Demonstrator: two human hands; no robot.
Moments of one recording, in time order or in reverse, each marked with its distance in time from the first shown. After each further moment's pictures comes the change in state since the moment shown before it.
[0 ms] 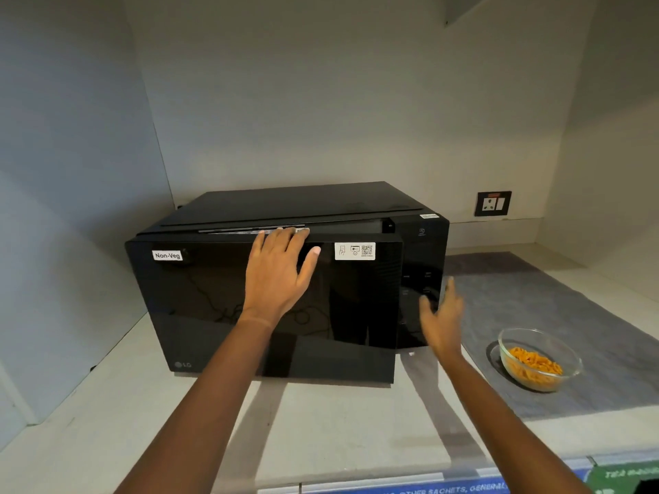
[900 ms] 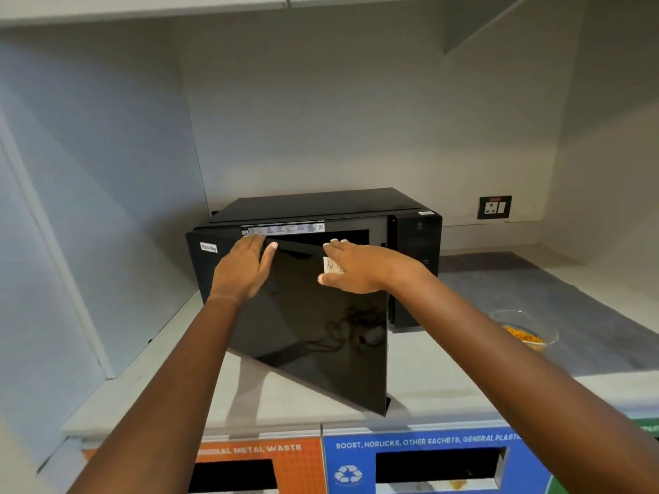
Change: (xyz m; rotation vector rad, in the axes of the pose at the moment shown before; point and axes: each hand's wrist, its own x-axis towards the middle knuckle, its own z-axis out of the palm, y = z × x) left_hand -0.054 -0.046 -0.085 -0.094 -0.196 -0.256; right_hand -0.118 -0.202 -0.042 -0.964 -0.847 -0.706
